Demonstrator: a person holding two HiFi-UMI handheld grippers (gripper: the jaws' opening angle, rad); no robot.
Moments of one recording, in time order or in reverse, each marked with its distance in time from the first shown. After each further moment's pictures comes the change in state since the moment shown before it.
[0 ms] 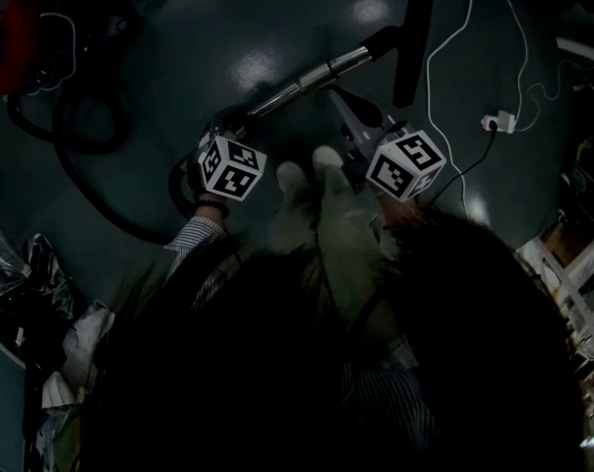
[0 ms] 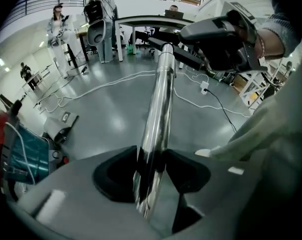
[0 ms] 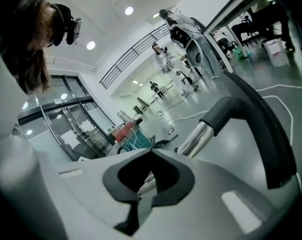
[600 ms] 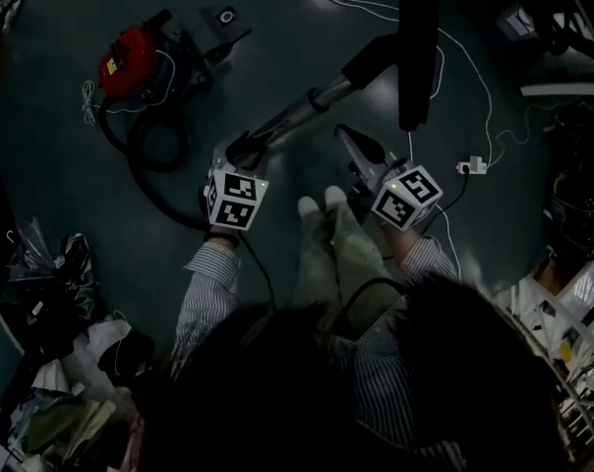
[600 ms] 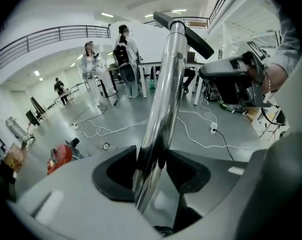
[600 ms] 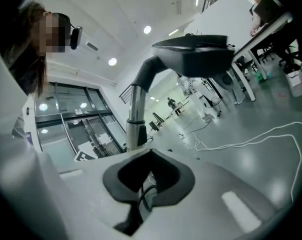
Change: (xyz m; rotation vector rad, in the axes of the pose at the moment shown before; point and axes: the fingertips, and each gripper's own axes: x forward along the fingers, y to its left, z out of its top) left arm -0.331 0.031 0.143 -0.103 -0.268 0.253; right arm -0.119 0.222 0.202 -0.095 -0.194 0.165
